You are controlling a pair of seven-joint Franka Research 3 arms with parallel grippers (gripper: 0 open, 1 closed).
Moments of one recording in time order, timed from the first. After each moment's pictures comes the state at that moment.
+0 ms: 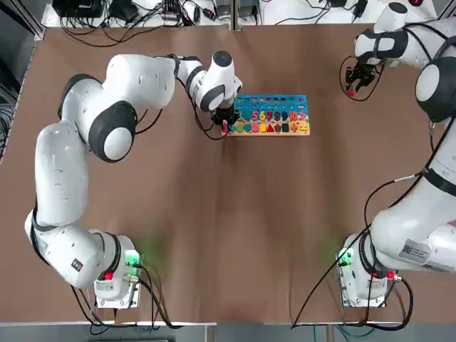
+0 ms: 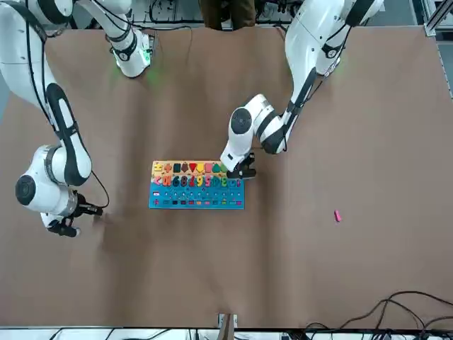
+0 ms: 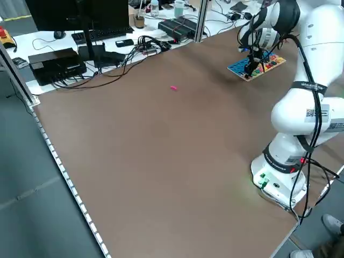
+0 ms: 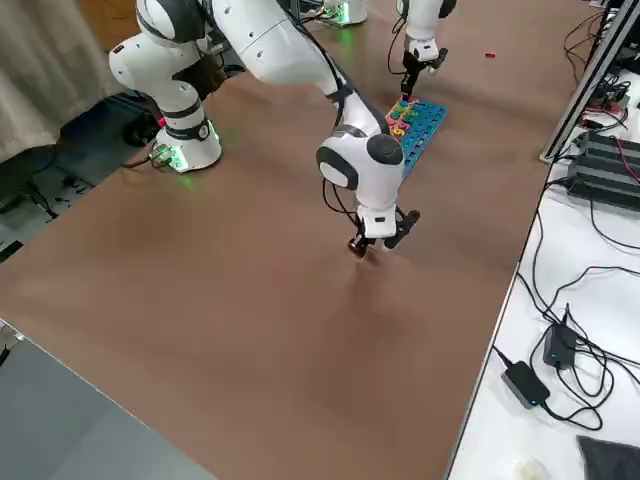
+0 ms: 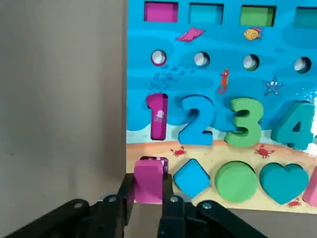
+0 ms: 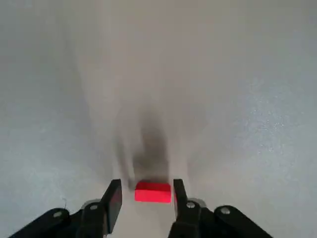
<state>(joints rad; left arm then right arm) -0.58 0.71 -0.23 -1.69 0.18 2.36 -0.93 -0.22 0.65 0.08 -1.75 -0.04 2.34 0.05</state>
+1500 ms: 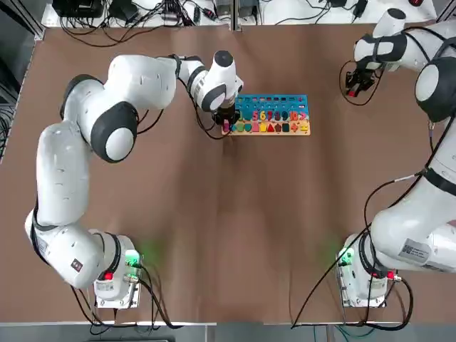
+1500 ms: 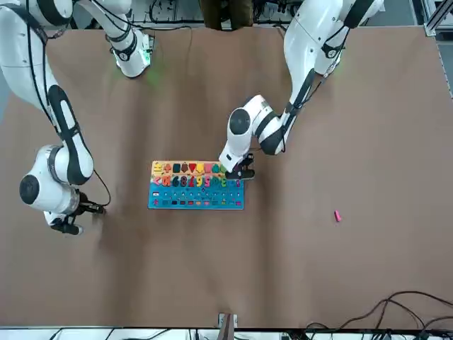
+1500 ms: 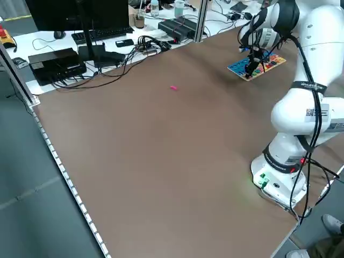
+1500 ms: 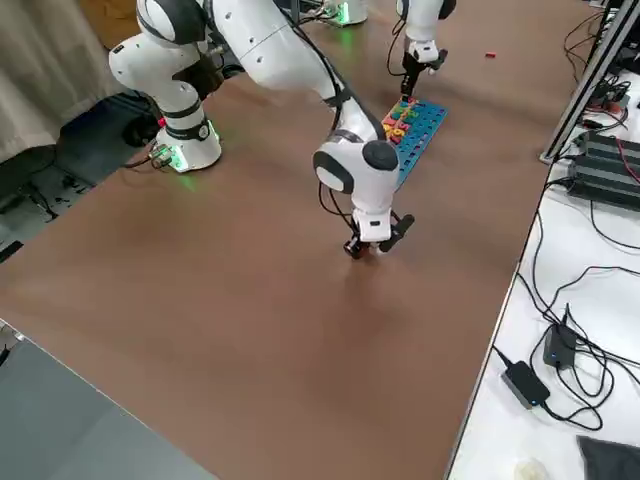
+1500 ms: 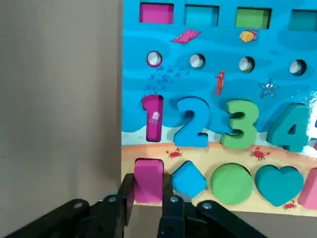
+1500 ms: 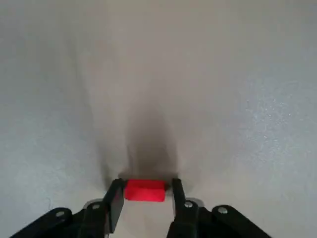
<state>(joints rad) -0.59 0.72 -0.23 -1.67 0.18 2.35 -0.93 -0.22 0.66 0.07 -1.78 -0.04 2.36 0.05</state>
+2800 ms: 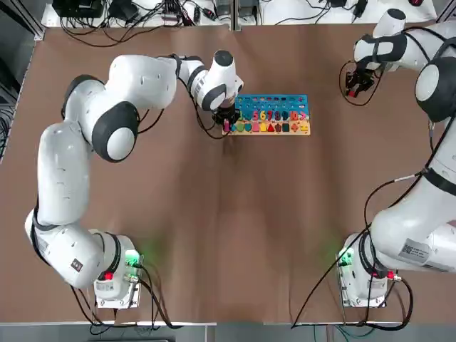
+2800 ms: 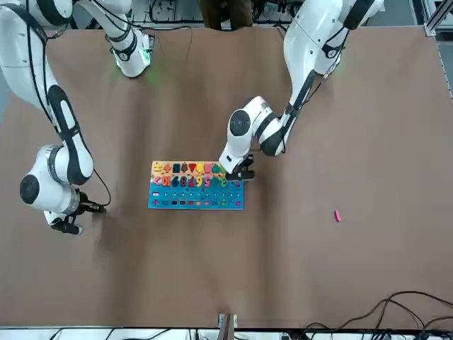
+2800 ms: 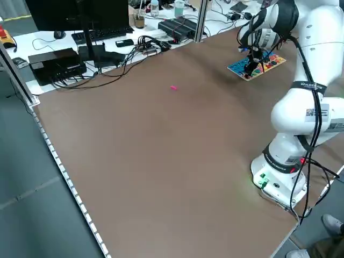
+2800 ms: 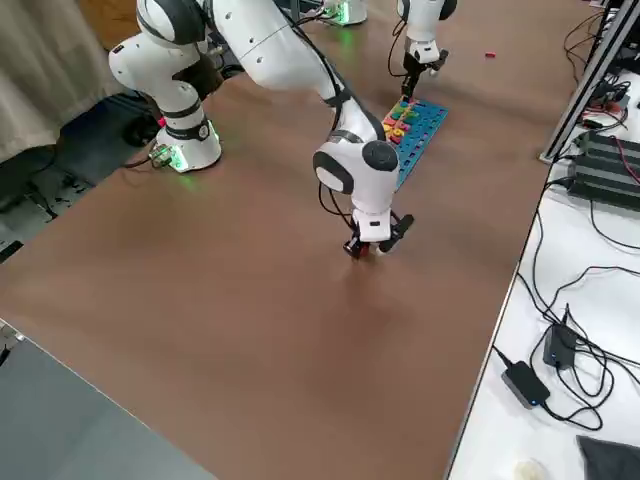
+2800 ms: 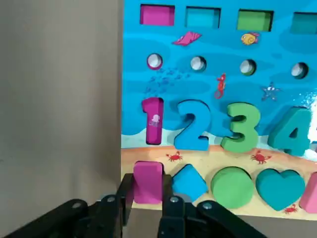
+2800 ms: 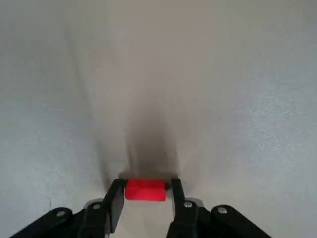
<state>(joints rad) -0.59 0.73 -0.23 -1.66 0.18 2.35 -0.93 -0.22 0.66 0.08 -1.78 -0.04 2.36 0.05</state>
